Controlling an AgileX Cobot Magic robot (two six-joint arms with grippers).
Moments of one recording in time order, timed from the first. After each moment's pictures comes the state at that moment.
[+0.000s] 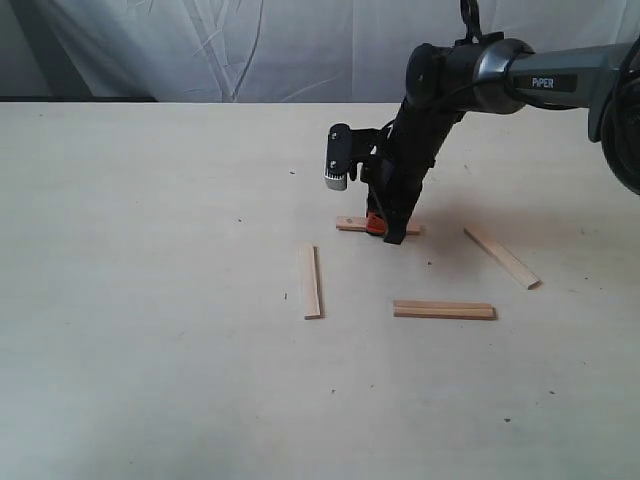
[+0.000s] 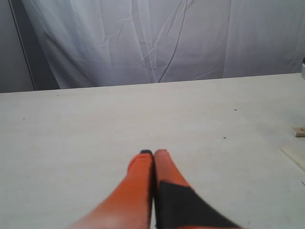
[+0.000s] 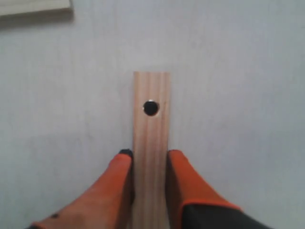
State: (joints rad) left arm 0.00 0.00 0.00 0.00 0.23 0.01; right arm 0.40 2.33 -1.74 0.26 0.91 -1.28
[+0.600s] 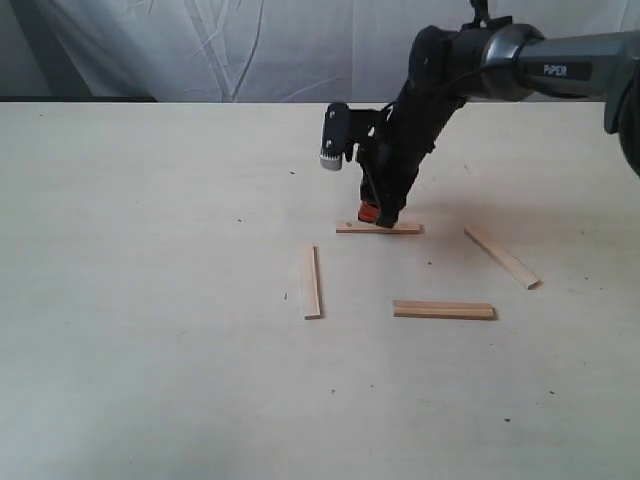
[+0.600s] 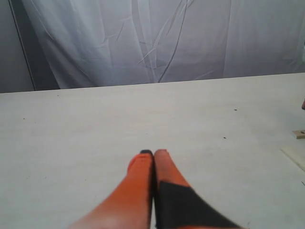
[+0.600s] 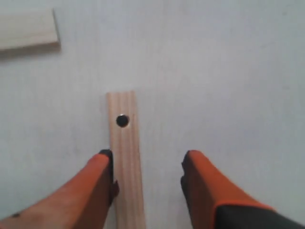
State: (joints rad) left arm 0.00 0.00 0.00 0.00 0.23 0.01; right arm 0.40 2.27 -1.74 0.30 0.87 -1.25
